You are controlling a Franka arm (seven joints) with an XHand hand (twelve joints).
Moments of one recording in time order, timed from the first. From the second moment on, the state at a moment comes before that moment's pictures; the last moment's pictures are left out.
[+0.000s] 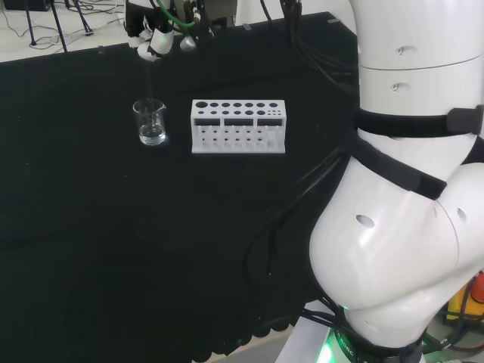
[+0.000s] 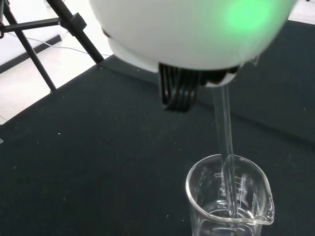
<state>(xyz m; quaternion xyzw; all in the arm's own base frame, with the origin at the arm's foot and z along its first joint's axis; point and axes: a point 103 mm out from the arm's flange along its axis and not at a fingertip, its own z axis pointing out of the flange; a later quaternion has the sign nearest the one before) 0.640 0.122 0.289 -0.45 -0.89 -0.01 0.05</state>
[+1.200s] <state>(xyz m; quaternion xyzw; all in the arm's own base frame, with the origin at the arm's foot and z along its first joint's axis) 0.635 0.102 0.350 -0.46 -0.89 -0.04 0.04</state>
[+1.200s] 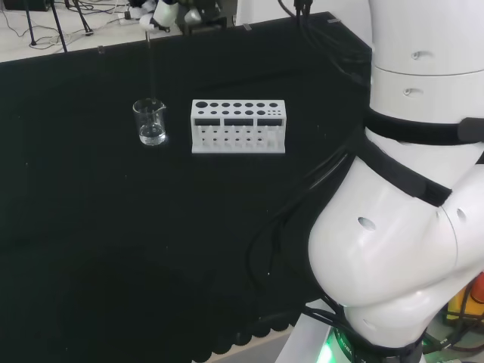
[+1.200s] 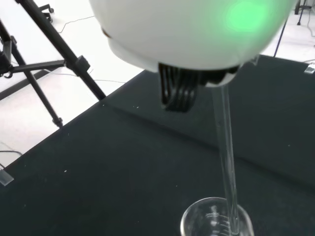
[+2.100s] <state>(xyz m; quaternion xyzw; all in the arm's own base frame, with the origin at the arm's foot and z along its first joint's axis) 0.615 0.000 0.395 -0.52 -0.86 -0.06 0.02</state>
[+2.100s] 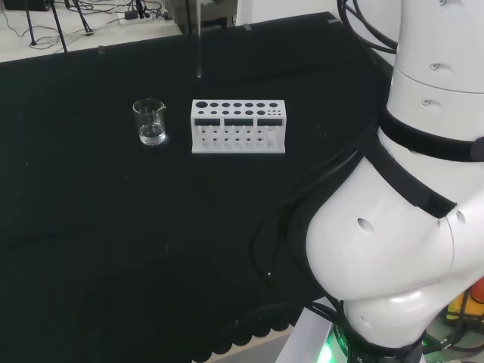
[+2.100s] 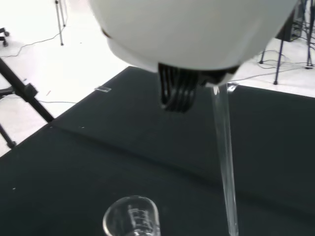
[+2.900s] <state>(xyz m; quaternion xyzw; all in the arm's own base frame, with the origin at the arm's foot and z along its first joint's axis) 0.591 -0.042 0.392 -0.55 -0.83 -0.05 0.03</state>
